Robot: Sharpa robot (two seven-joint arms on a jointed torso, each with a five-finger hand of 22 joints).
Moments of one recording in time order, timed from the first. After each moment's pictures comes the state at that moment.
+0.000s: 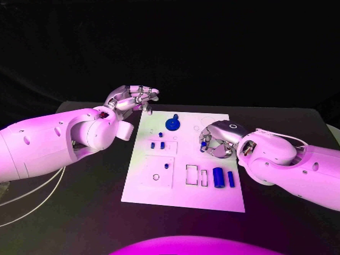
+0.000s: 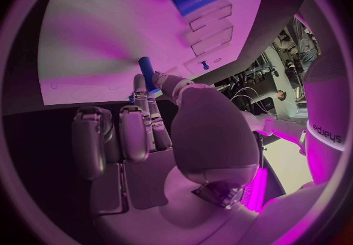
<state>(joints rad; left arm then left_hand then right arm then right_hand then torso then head) 1.20 -0.90 -0.03 1.50 -0.04 -0.25 0.35 1.39 -0.19 0.55 0.09 0.21 0.91 0.16 0.30 0.38 1.03 0.09 0.48 0.28 1.12 0.02 1.12 0.57 0.17 1.07 0.11 0.83 0.71 1.20 -0.76 -0.15 1.60 -1.67 -0.30 -0.21 1.31 -0.13 0.60 0.07 0.12 1.01 0.13 0.22 0.50 1.16 0.06 0.20 0.19 1.46 0.00 1.40 1.15 0.04 1.47 0.10 1.44 1.31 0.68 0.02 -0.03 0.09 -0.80</state>
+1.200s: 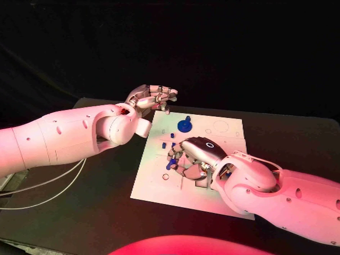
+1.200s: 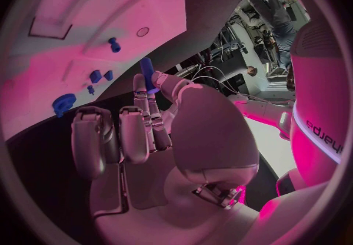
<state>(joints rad) 1.20 -0.85 -0.03 1.45 -0.04 -0.24 0.35 1.39 -0.19 0.55 0.09 0.21 0.91 0.16 0.30 0.38 1.03 0.09 0.48 0.28 1.12 0.02 1.12 0.57 0.17 1.07 0.11 0.83 0.71 1.11 -0.58 -0.15 1.70 -1.58 -0.42 -0.16 1.31 -0.13 0.60 0.07 0.13 1.01 0.13 0.22 0.50 1.17 0.07 0.20 0.19 1.47 -0.01 1.40 1.15 0.04 1.46 0.10 1.44 1.31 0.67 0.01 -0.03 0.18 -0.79</state>
